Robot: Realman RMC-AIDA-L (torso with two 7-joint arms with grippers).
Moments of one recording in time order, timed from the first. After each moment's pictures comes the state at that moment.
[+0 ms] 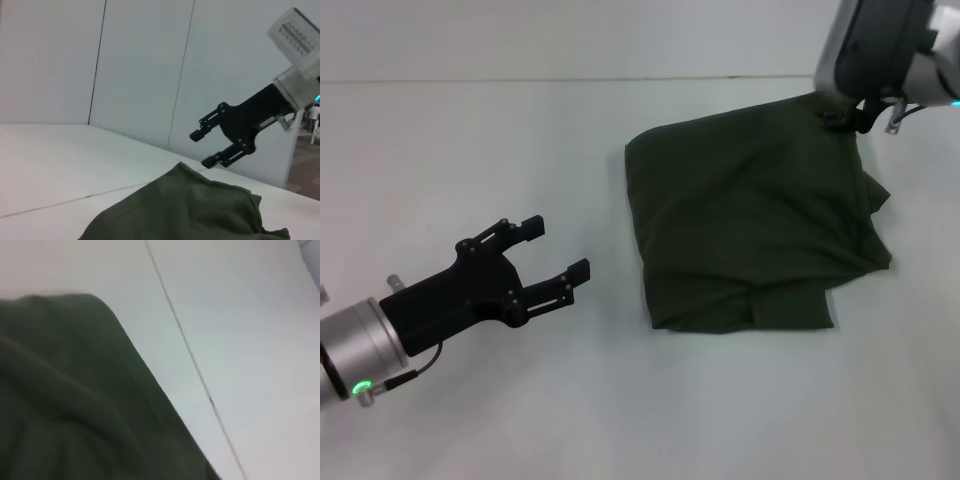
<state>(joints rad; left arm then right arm) -0.41 -2.17 0.56 0.42 1.83 1.45 -0.95 0.65 2.09 -1.36 -1.22 -2.83 -0.96 2.04</state>
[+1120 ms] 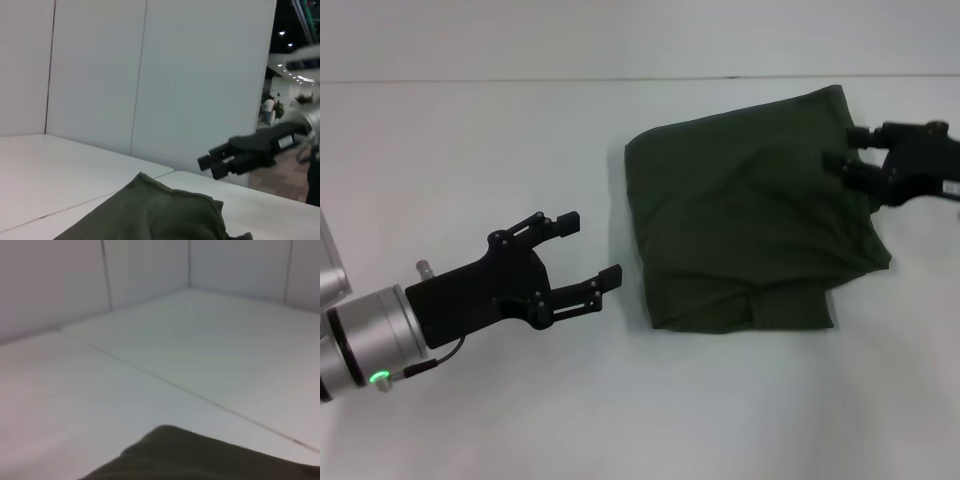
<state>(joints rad) -0.45 -2.16 0.62 0.43 1.83 1.50 -0.94 0.40 2.09 -0.87 -0.95 -1.89 -1.22 1.50</state>
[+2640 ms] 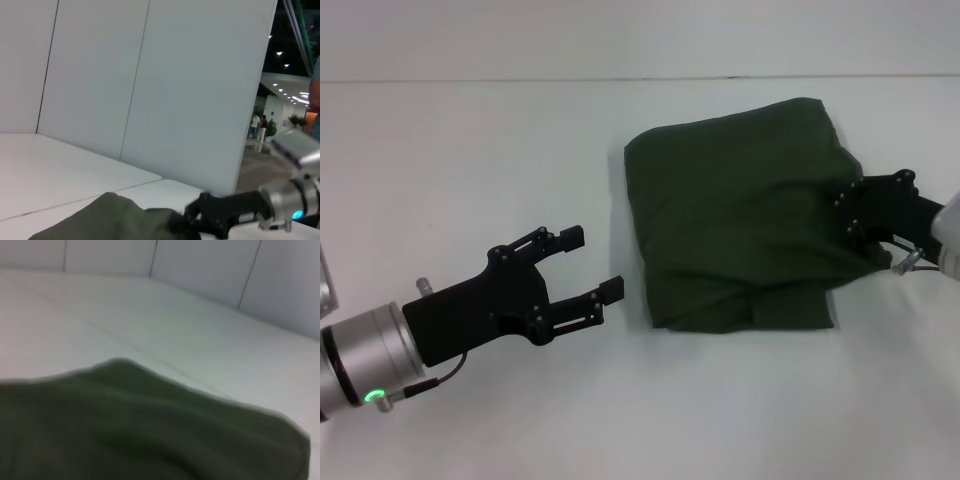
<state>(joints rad) -0.42 -2.17 0.62 0.42 1.83 1.55 -0.98 0.54 2.07 -0.70 -0.28 -1.58 -0.91 0.61</state>
